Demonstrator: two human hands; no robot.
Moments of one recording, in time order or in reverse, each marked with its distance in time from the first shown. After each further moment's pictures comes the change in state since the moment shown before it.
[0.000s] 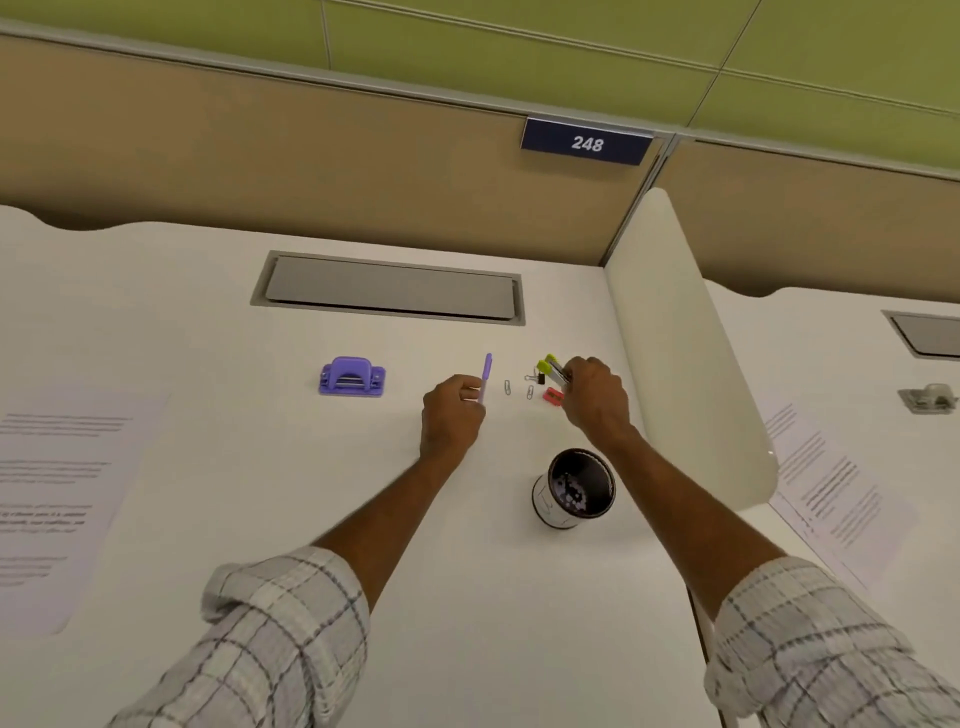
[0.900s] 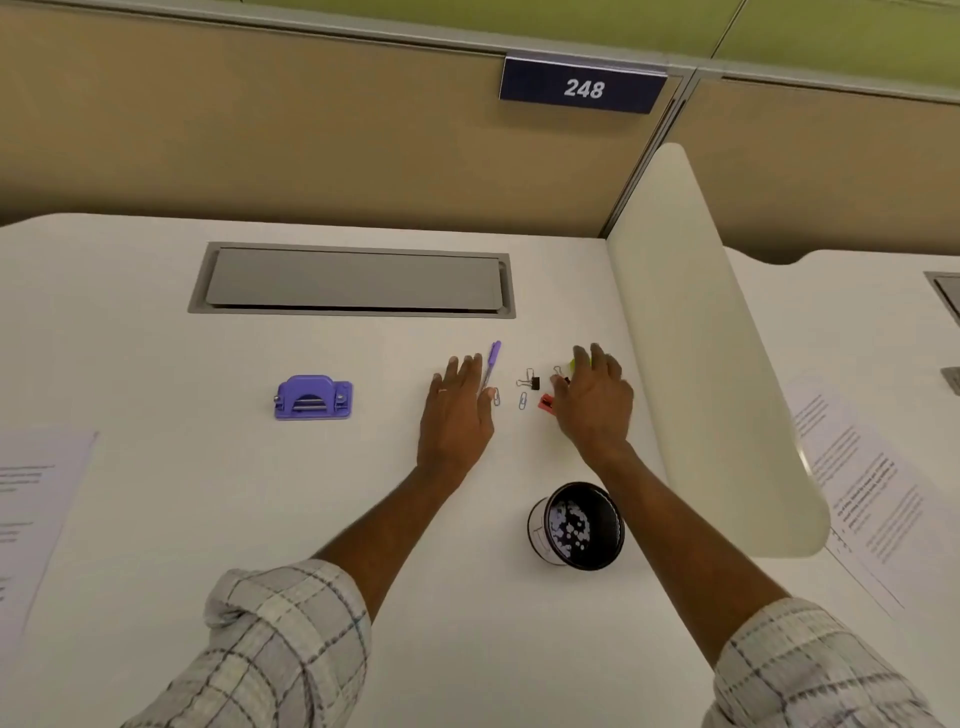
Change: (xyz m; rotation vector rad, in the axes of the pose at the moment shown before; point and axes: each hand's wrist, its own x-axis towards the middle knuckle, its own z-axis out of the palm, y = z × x) left_hand 0.061 -0.025 0.057 0.548 -0.171 0.287; right_hand 0.049 0.018 0.047 -0.028 0.029 0.108
